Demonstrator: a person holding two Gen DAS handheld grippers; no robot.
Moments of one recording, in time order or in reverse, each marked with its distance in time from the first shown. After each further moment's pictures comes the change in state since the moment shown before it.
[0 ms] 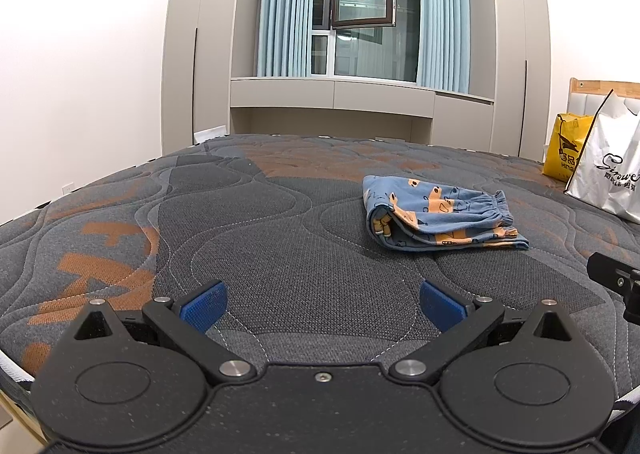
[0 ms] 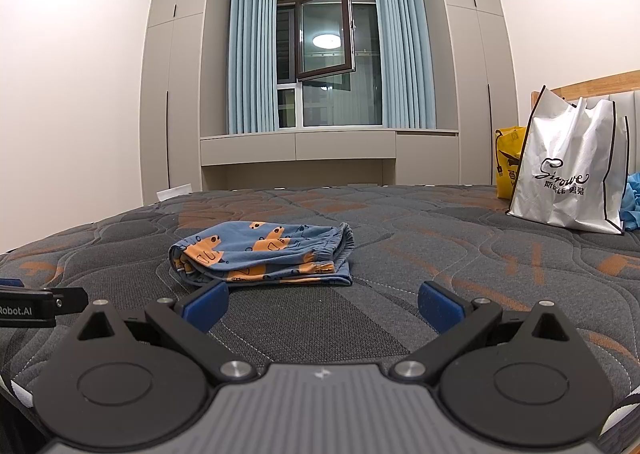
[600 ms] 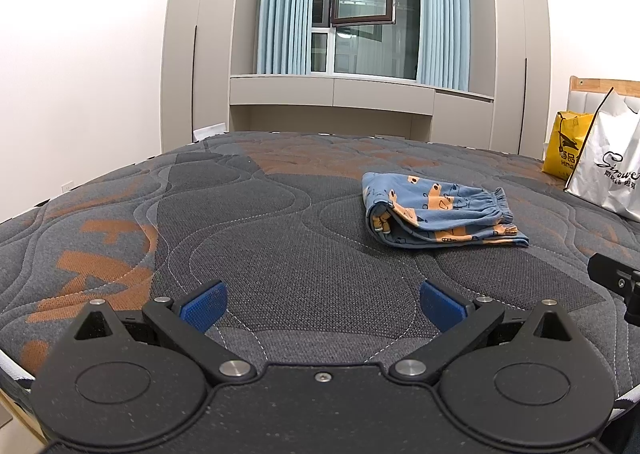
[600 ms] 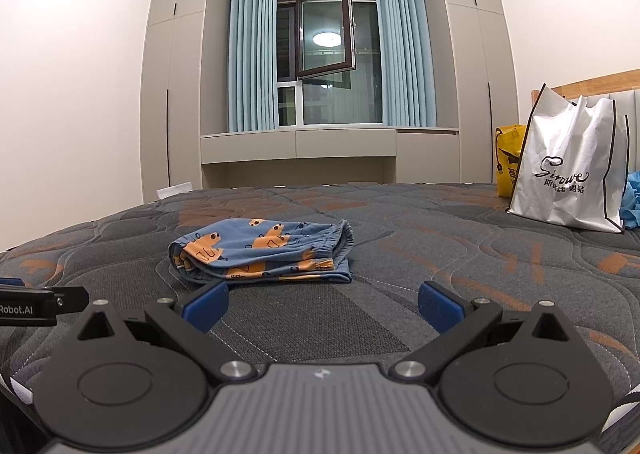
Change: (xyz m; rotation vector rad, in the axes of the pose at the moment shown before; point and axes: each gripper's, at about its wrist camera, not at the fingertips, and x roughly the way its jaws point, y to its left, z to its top) left arm 0.000 -0.001 -0.002 0.002 0.007 0.002; right arm -0.001 -0.001 -0.002 -0.001 0.006 0.003
